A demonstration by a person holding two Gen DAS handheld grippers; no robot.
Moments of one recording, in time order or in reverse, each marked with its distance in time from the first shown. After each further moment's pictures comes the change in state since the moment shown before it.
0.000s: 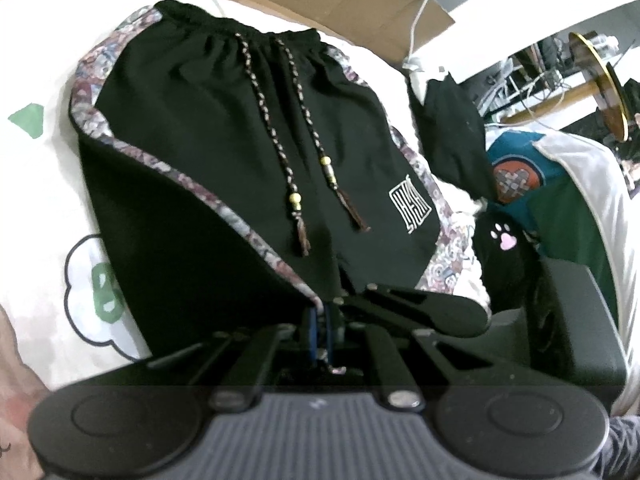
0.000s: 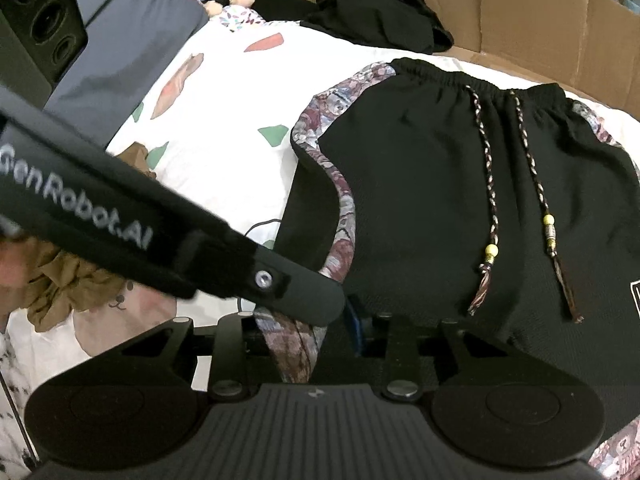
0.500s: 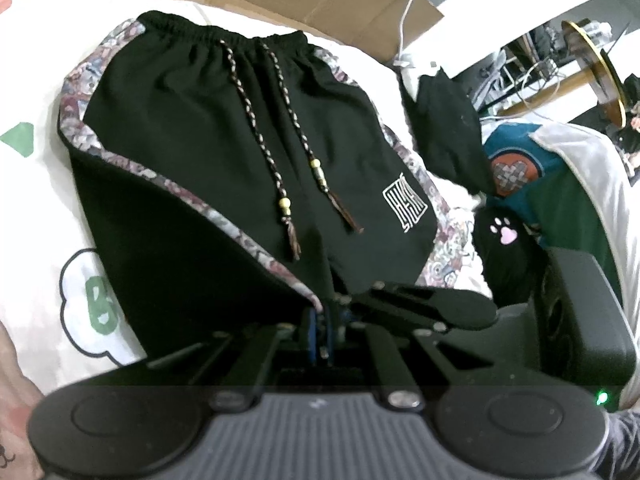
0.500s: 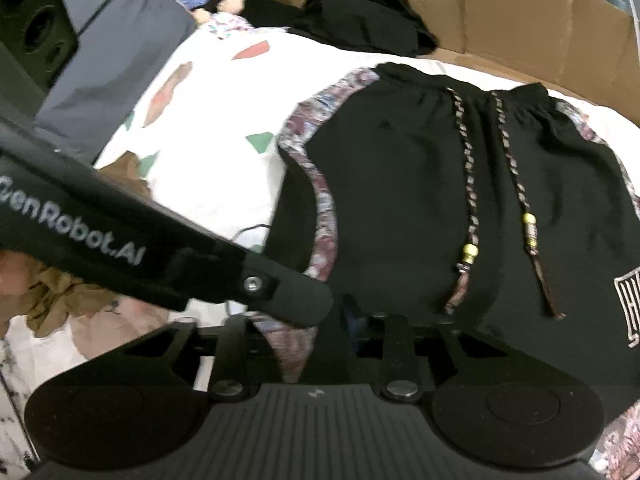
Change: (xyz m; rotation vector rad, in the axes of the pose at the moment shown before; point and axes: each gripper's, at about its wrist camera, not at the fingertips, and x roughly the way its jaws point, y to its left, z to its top) left arm -0.001 -0.003 -0.001 0.020 -0.011 0.000; right arm -0.006 -0.007 0.001 -0.005 -0.006 0.010
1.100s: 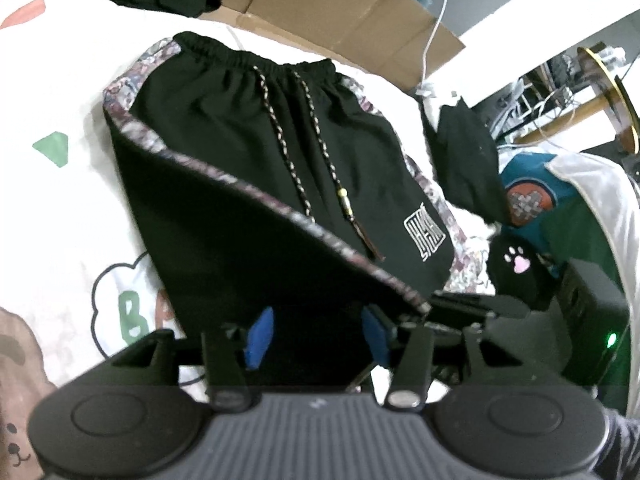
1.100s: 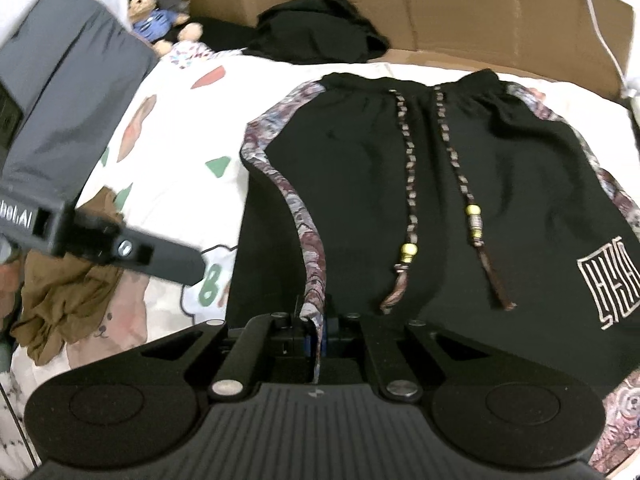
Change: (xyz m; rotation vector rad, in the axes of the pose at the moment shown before) left arm -0.011 0.011 0.007 -0.029 -0.047 0.062; right arm -0.024 -0.062 -0.002 0.146 -0.034 -0.051
